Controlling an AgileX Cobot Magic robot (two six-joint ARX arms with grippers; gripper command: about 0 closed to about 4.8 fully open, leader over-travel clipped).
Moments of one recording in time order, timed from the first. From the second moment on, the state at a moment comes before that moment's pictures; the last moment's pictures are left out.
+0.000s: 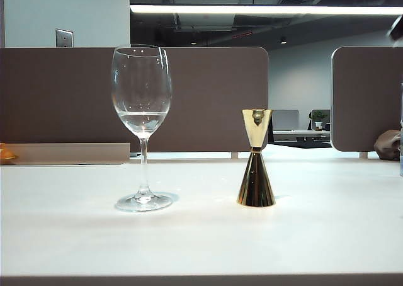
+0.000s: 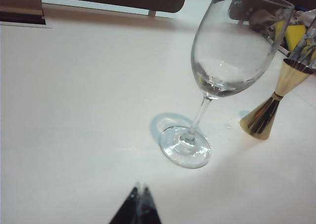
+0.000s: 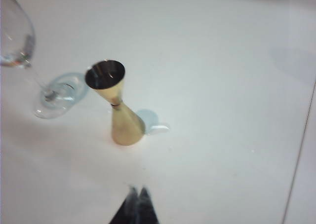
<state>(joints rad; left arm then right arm) -0.07 0.00 0.07 -0.24 0.42 -0.13 0.18 0.65 0.63 -0.48 -0.35 -0.10</state>
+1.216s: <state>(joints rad) -0.07 0.00 0.07 -0.24 0.42 -0.13 0.36 1.18 0.62 -0.13 -0.28 -0.16</state>
